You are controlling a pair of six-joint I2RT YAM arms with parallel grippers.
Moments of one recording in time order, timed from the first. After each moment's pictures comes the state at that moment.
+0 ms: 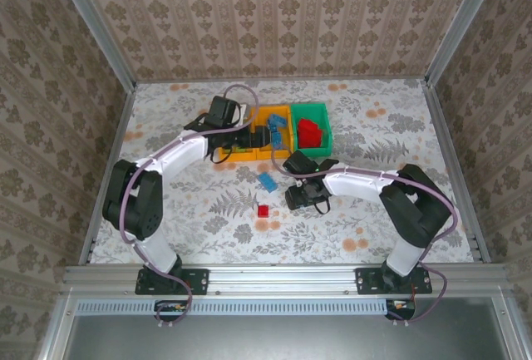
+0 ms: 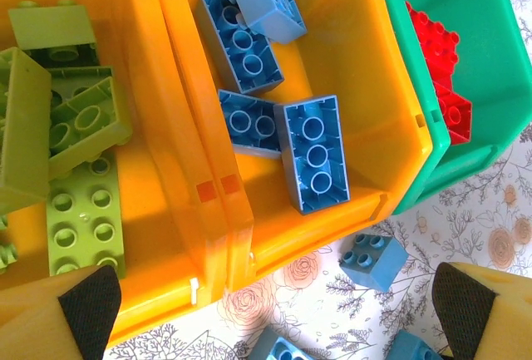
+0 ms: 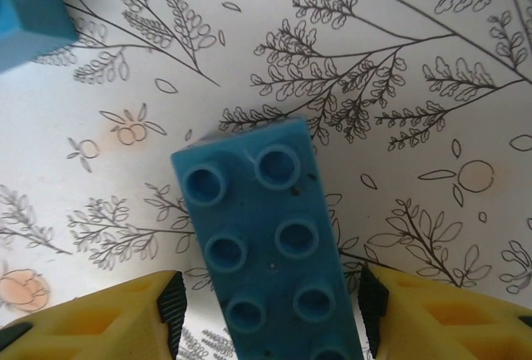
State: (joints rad) left arm -0.48 1.71 1.22 -0.37 0.28 -0.38; right arm 0.72 1.72 0.98 -0.56 0.04 0.43
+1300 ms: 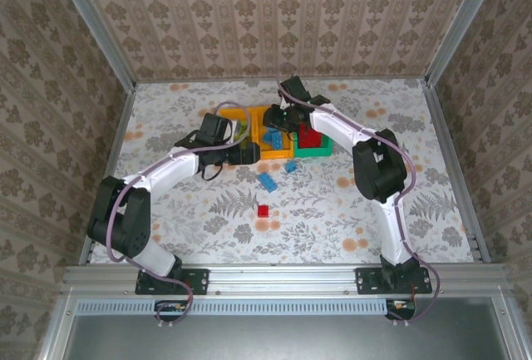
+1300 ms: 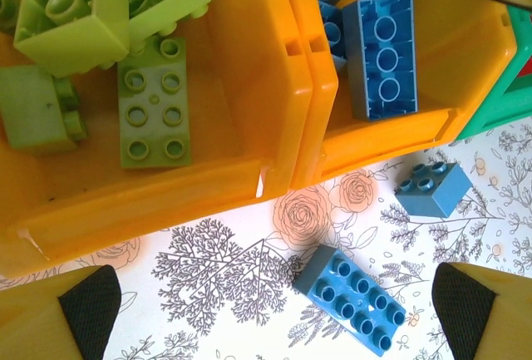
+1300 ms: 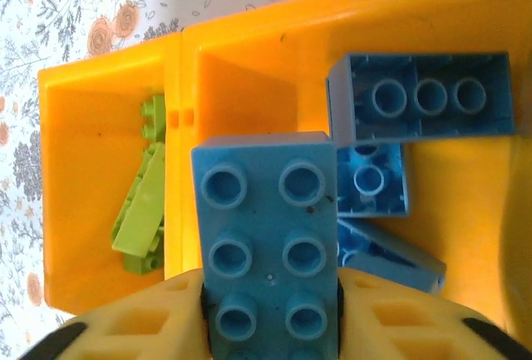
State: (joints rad) left arm -0.48 1.56 1.00 -0.35 0.22 -0.37; right arm 0.47 2.21 1.86 -0.52 -0.25 0.67
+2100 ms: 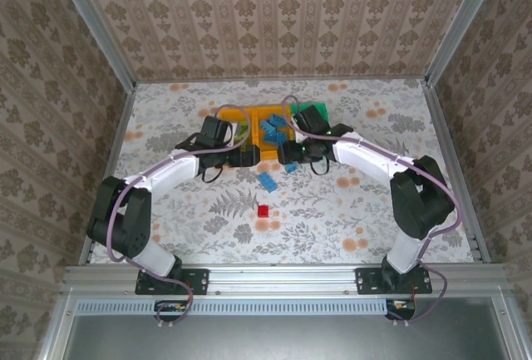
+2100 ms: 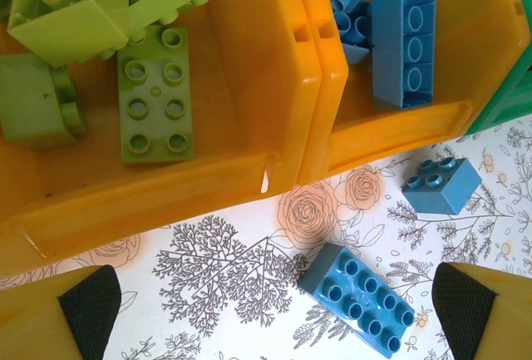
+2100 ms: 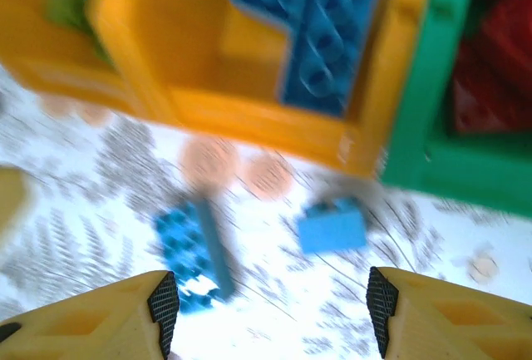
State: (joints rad) left arm -0.48 1.55 0.97 -0.32 0.21 -0.37; right arm 0.53 1.75 1.25 -0.54 -0.12 0.37
